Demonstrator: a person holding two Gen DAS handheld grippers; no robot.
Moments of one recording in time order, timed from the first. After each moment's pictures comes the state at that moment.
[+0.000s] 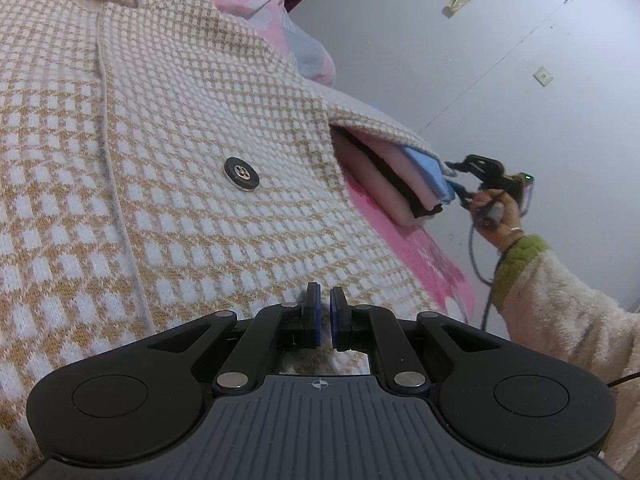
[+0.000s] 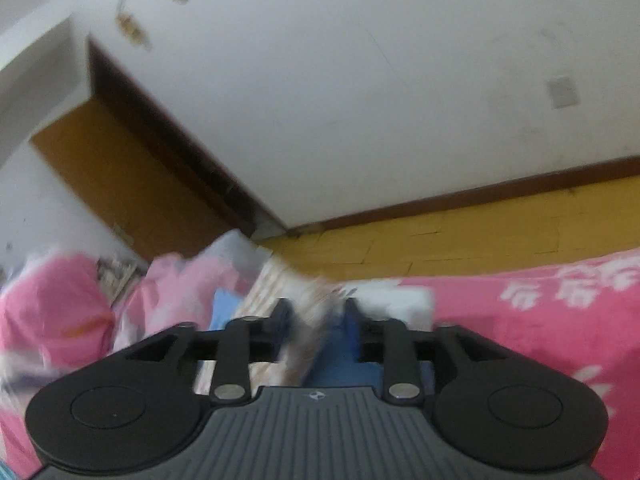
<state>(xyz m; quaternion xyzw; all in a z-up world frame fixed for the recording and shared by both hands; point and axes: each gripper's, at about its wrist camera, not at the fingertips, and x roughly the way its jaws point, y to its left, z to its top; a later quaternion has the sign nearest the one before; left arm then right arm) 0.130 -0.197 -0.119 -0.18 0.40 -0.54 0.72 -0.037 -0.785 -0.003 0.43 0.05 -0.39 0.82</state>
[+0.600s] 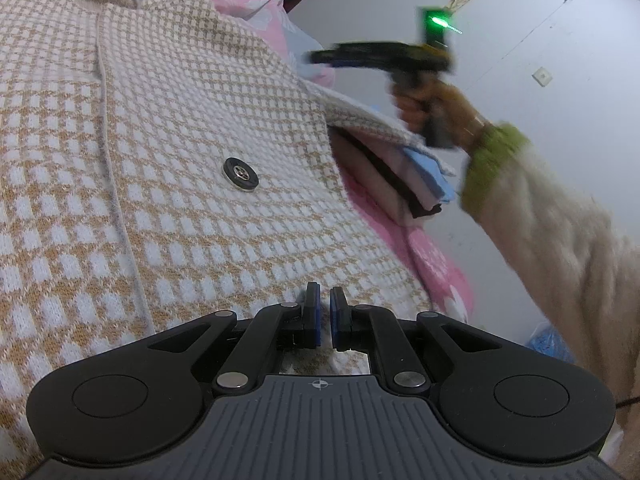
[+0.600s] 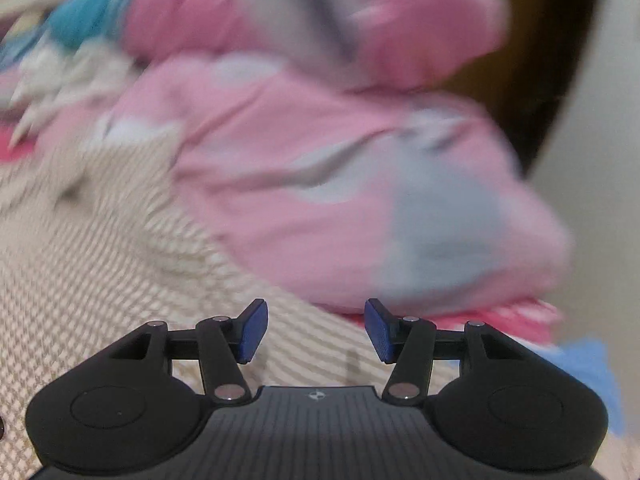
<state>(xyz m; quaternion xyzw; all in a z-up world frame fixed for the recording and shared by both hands) 0.127 -0.192 -0.117 -0.18 0.40 -0.54 0.72 0.261 -0.542 0.019 -0.13 0.38 -0.01 0.91</state>
